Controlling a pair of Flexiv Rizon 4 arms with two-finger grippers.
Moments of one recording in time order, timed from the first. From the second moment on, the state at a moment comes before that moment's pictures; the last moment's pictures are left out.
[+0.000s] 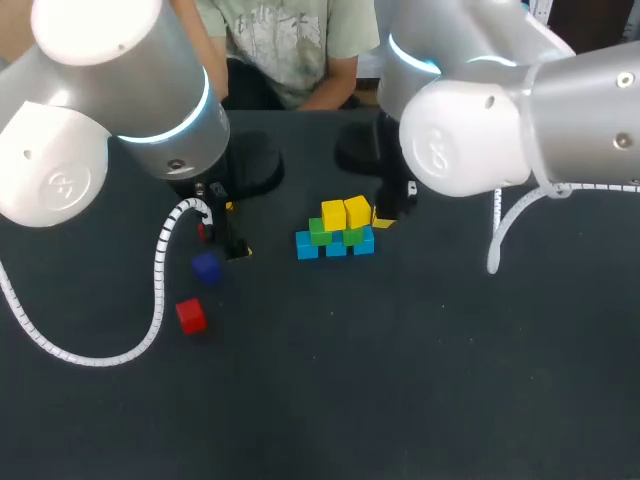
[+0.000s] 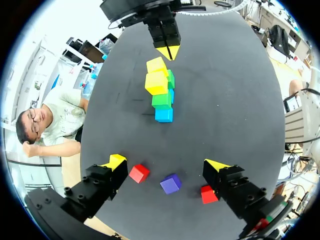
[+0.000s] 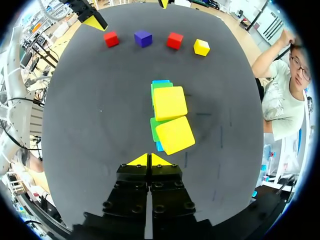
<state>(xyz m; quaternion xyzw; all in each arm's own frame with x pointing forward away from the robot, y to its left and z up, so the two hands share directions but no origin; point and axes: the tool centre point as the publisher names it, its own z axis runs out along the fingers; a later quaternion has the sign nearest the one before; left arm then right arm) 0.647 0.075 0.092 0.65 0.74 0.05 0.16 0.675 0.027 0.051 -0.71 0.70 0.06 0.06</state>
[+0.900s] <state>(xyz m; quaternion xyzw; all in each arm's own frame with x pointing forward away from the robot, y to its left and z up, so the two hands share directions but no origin) 0.647 0.075 0.092 0.65 0.74 0.05 0.16 0.687 0.027 0.051 -0.71 0.70 0.06 0.06</state>
